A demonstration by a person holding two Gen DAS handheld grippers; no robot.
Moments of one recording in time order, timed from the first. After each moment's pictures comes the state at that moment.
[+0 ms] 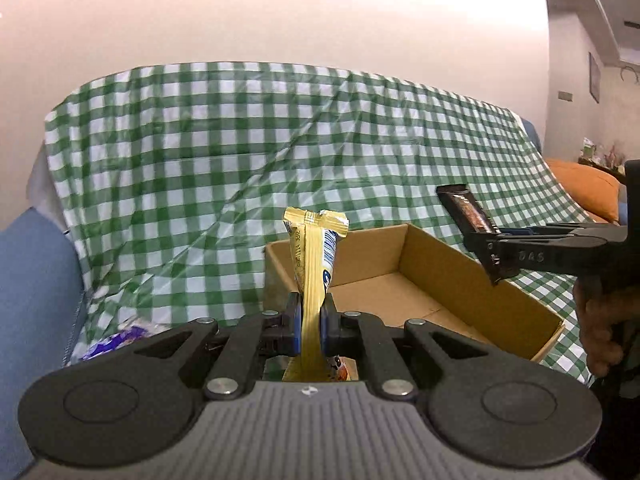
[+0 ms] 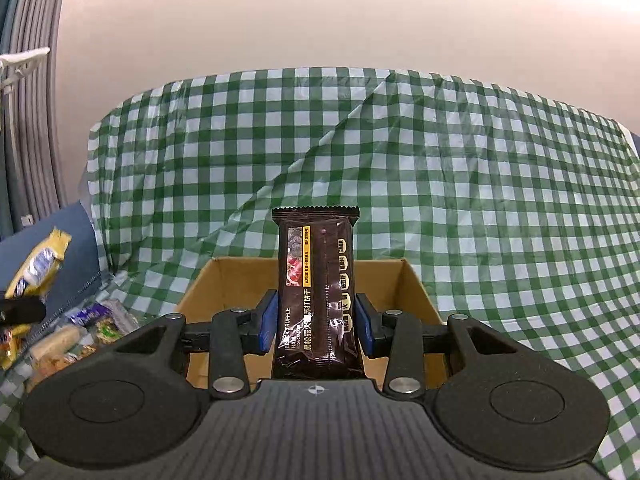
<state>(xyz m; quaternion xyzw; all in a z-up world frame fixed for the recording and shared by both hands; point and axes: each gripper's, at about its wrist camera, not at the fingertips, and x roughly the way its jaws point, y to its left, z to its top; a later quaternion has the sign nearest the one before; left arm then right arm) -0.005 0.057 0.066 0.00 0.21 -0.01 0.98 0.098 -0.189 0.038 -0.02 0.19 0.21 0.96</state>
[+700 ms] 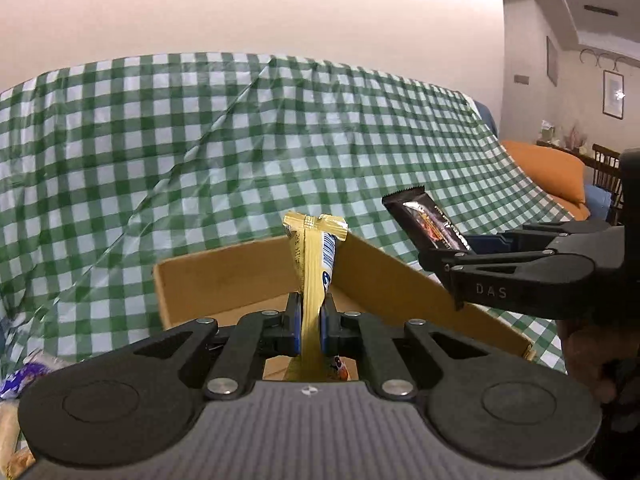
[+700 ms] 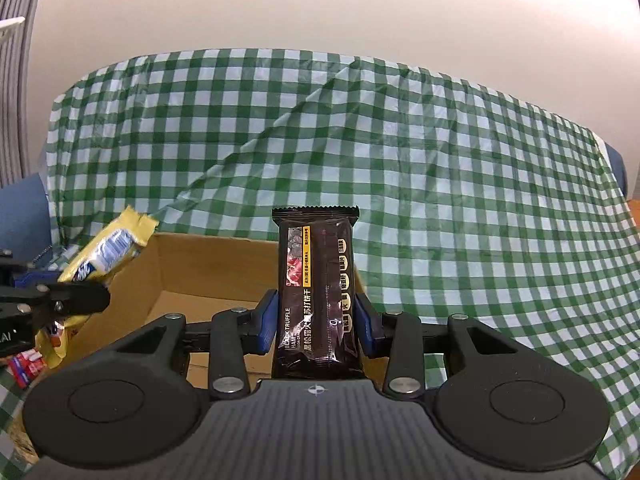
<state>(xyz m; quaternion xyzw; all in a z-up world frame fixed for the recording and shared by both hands) 0.073 -0.025 0.045 0.02 0.21 -0.08 0.97 0.111 -0.214 0.025 -0.06 0.20 0.15 0.97</state>
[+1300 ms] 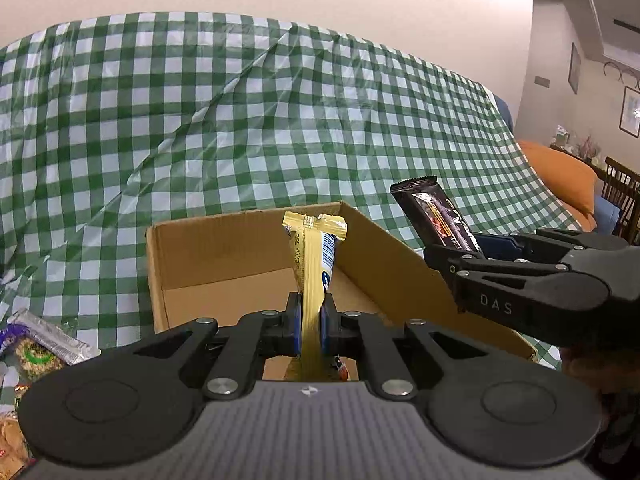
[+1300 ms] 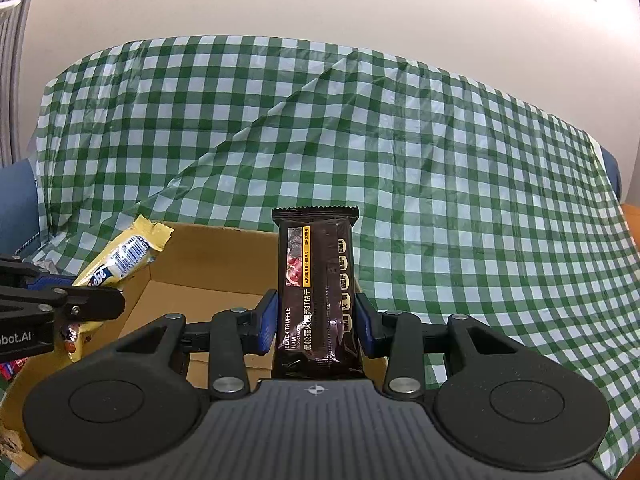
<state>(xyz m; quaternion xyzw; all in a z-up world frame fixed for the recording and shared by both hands) 0.091 -0.017 0.035 -0.03 0.26 -0.06 0.96 0.118 -0.204 0.020 -0.08 0.20 0.14 0.97</state>
